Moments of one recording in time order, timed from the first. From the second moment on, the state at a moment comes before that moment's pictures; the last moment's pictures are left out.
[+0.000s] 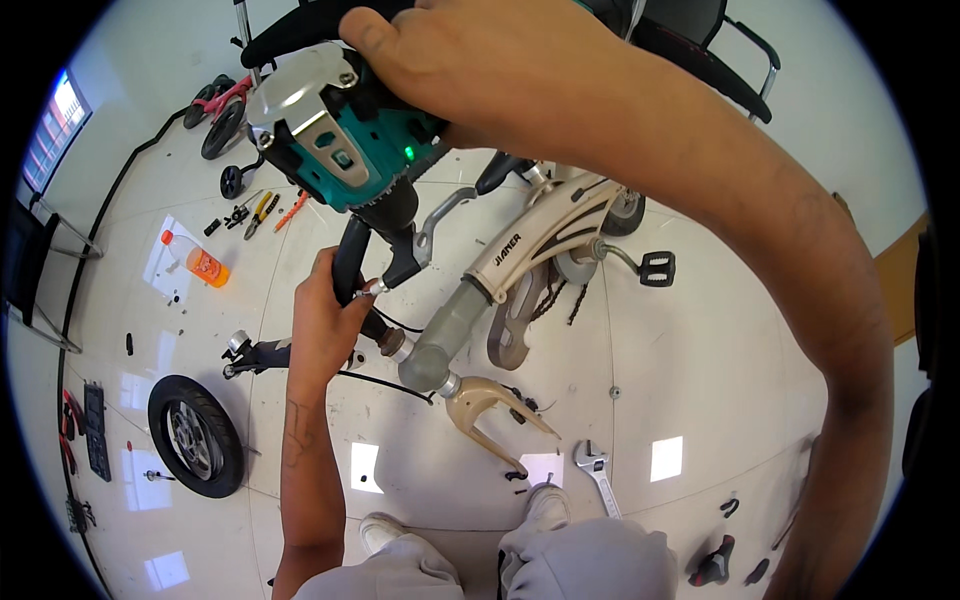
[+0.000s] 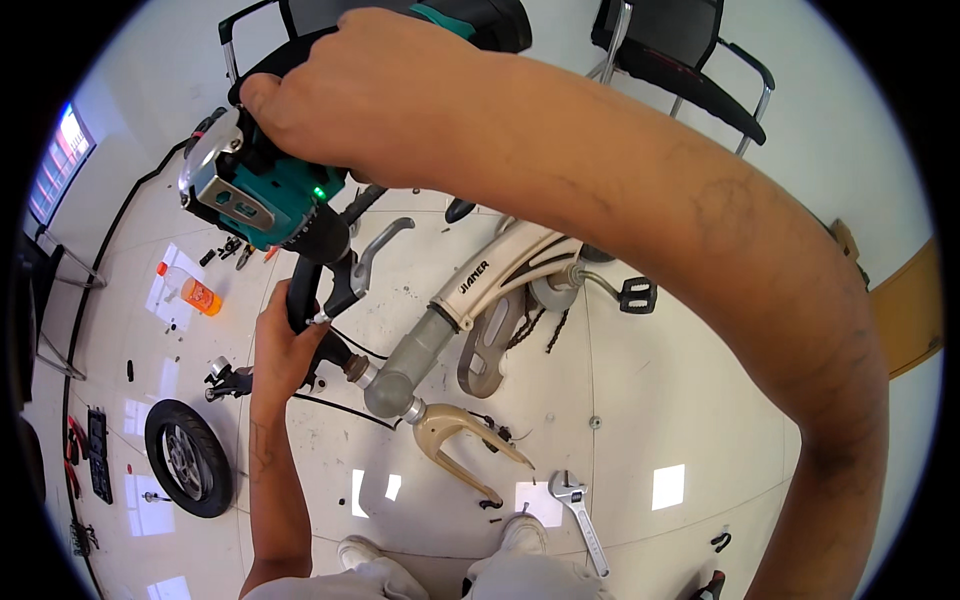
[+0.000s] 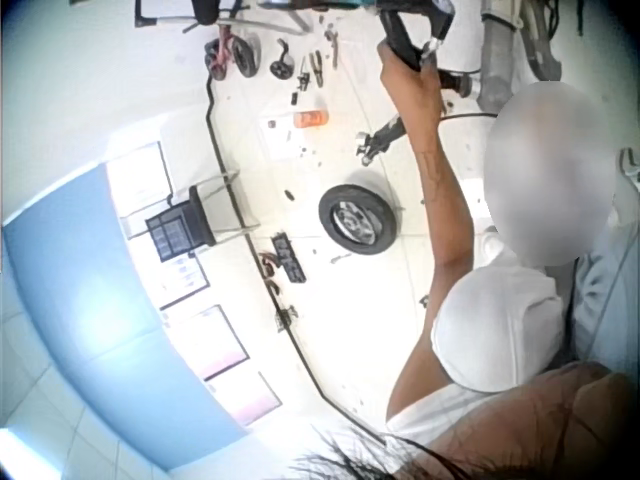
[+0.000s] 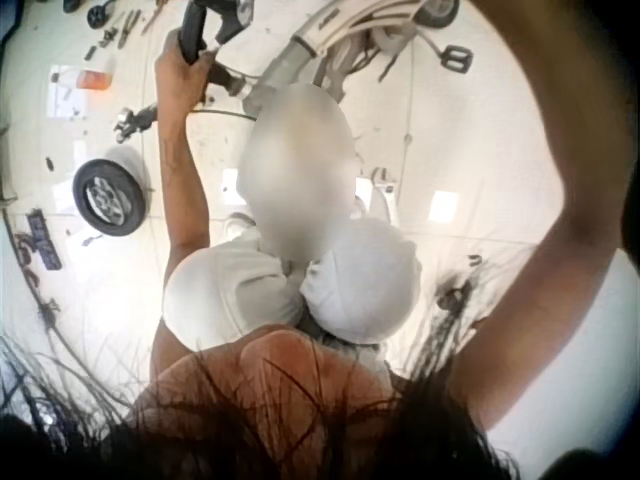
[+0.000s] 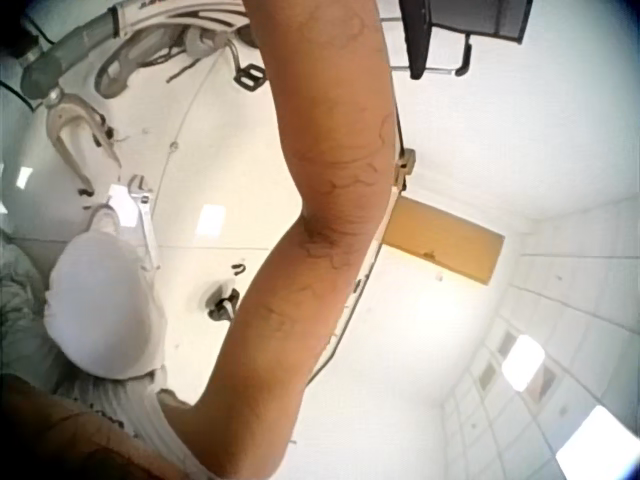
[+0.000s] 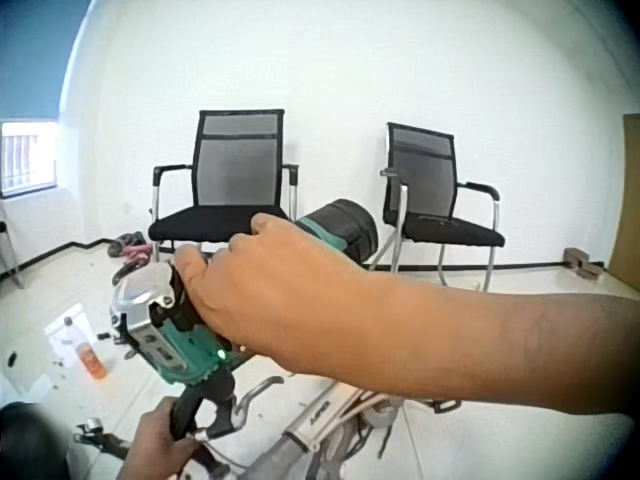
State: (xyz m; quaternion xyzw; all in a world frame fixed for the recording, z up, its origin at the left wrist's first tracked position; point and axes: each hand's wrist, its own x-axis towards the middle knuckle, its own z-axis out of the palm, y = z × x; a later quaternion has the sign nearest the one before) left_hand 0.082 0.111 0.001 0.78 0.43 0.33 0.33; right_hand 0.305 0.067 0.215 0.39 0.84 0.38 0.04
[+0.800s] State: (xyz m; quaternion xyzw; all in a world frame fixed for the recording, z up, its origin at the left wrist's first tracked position) left_hand 0.041 0.108 -0.025 0.81 0.32 0.40 0.30; right_hand 0.224 0.019 0.273 0.34 0.90 0.27 -0.05
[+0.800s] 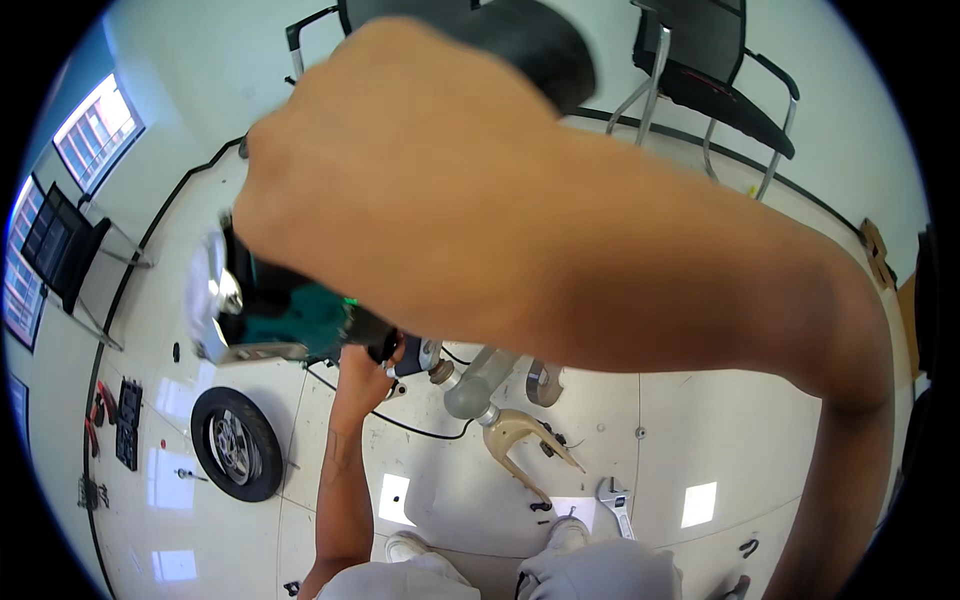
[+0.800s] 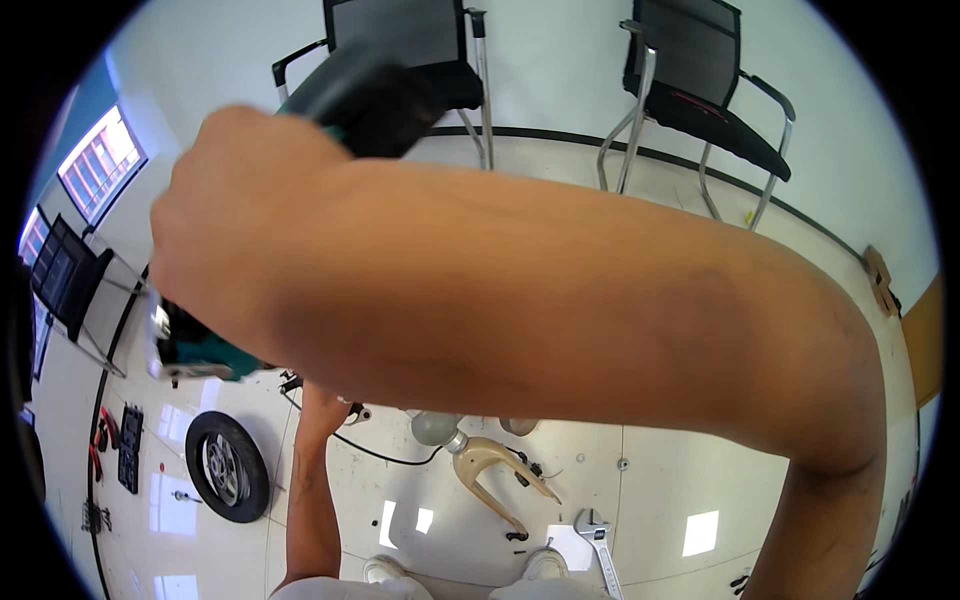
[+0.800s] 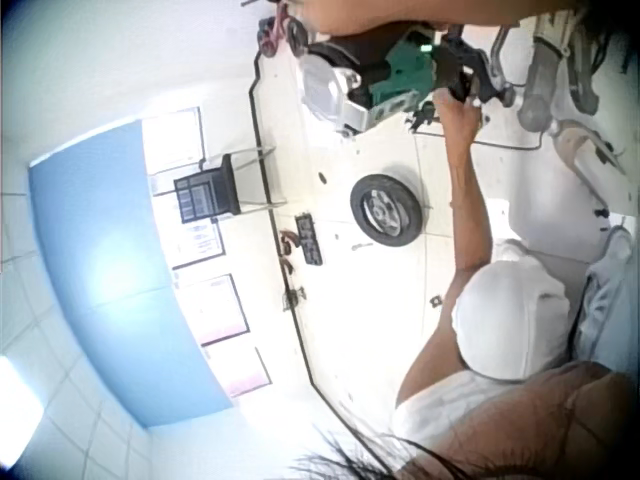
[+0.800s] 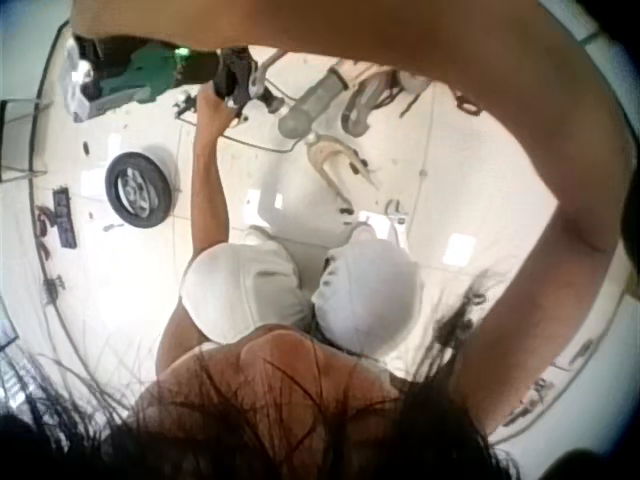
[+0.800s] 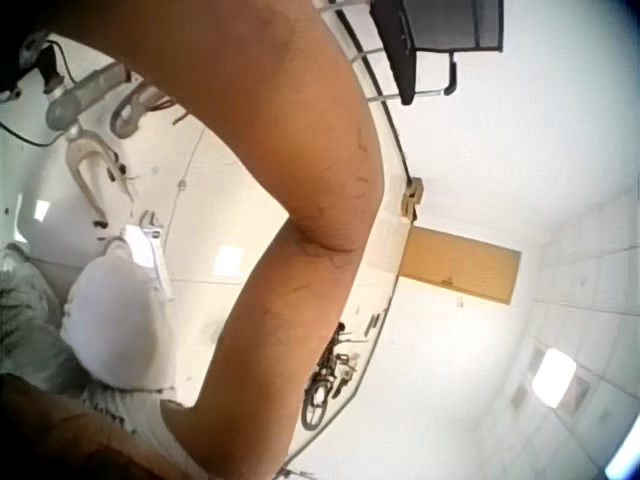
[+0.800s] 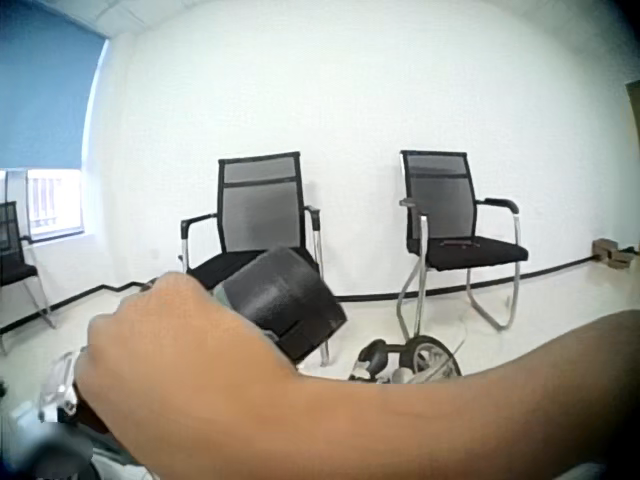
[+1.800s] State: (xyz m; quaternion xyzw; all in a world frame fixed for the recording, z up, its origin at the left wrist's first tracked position) left_hand -0.041 0.055 0.033 0.87 0.23 0.35 0.27; right_hand 0.431 -0.308 -0.227 0.87 0.01 -0.27 -0.41
